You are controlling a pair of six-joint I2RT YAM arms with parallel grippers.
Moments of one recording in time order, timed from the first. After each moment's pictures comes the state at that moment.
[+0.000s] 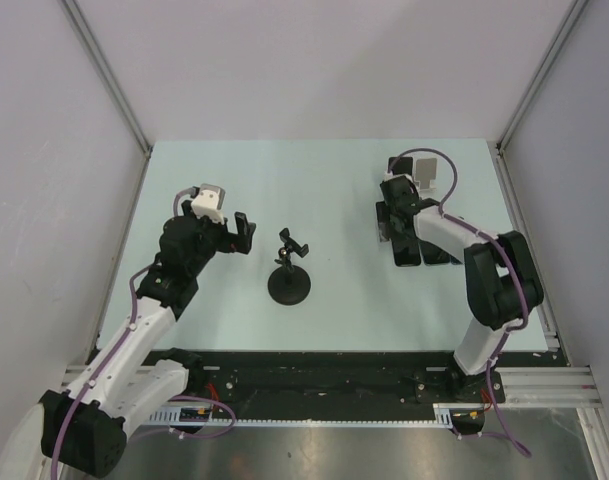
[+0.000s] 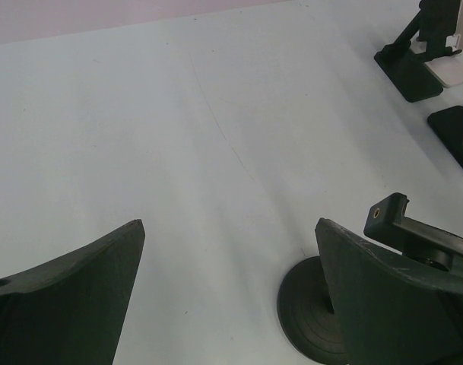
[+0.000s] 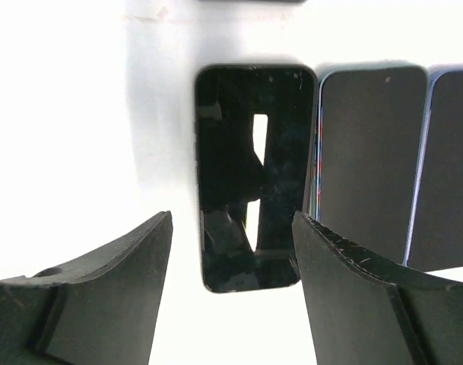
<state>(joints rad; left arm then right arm) -0.31 0.87 0.66 -0.03 0.04 -0.06 0.37 1.79 1.17 -0.42 0.33 0.20</state>
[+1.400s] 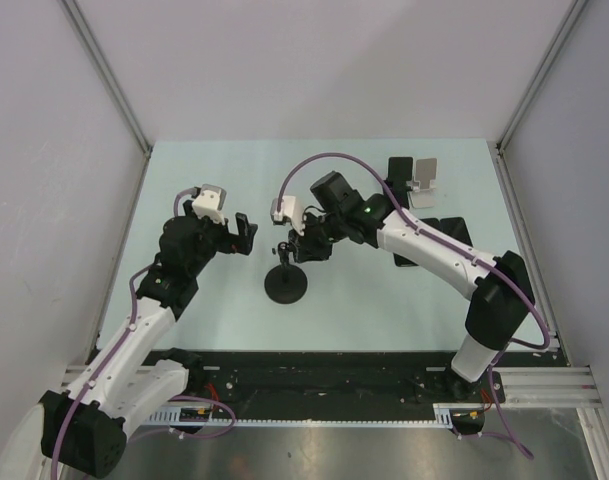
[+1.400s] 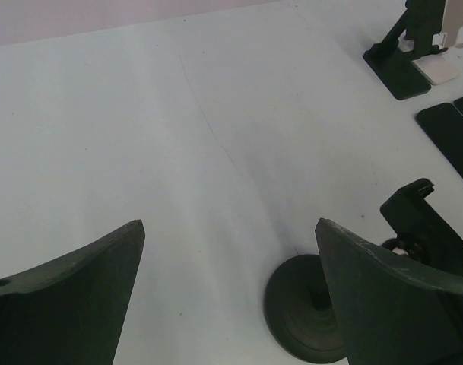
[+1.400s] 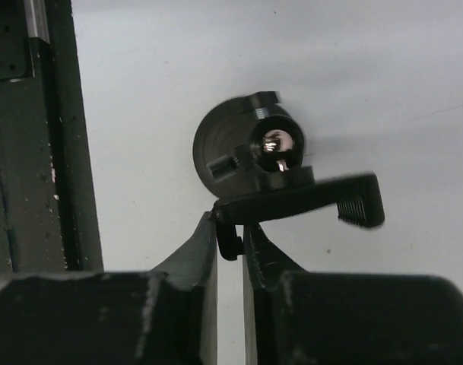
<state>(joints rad) -0.31 0.87 0.66 -0.03 0.07 -0.06 0.80 1.69 1.51 -0.65 -0.49 -0.46</state>
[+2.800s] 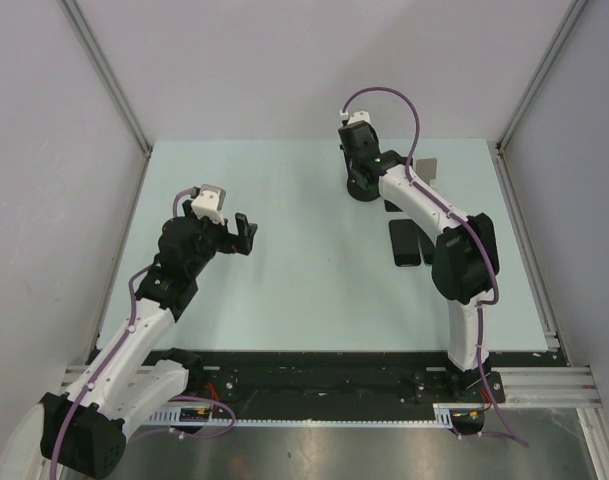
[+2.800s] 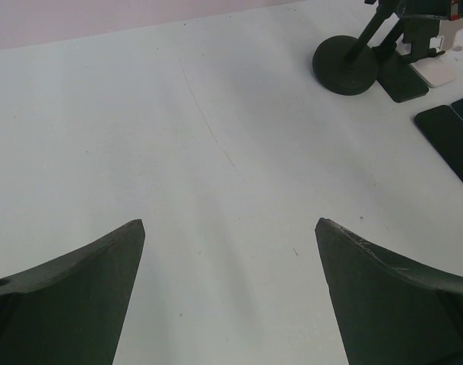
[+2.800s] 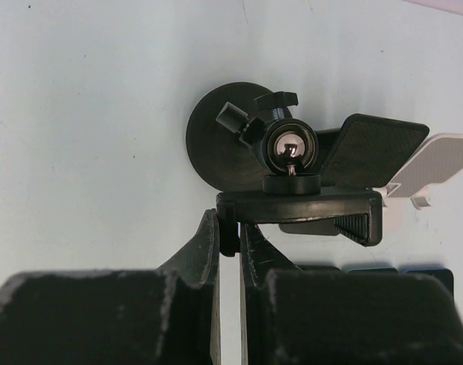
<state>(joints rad) -0.31 0.86 0.66 -0.03 0.06 -0.06 0.51 2.03 1.86 -0.49 0.45 0.11</state>
